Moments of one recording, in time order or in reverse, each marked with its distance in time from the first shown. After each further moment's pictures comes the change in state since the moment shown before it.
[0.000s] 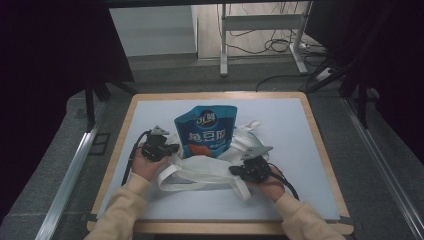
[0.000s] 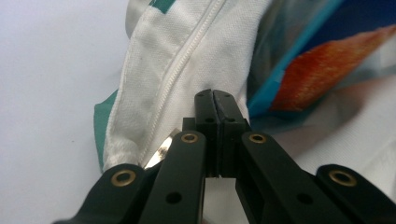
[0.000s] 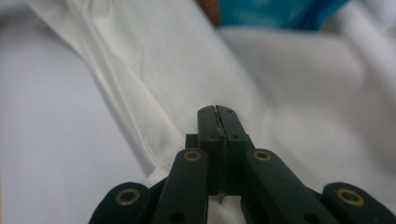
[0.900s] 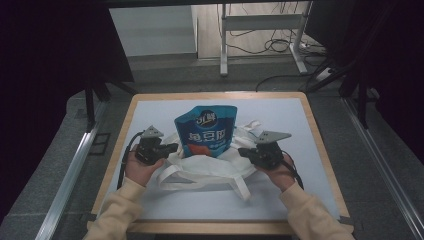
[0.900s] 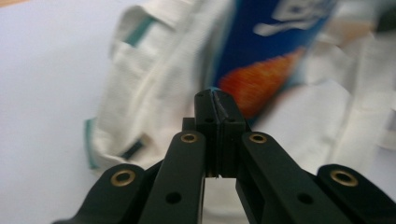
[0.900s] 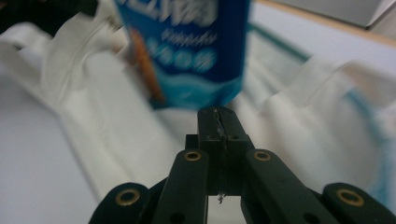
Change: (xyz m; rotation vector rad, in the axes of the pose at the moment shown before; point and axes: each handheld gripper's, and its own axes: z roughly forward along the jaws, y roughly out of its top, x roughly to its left) left arm -0.023 -0.003 -0.042 -0.094 -0.072 0.050; right arm -0.024 0.033 -0.045 -0.155 -0.105 0.032
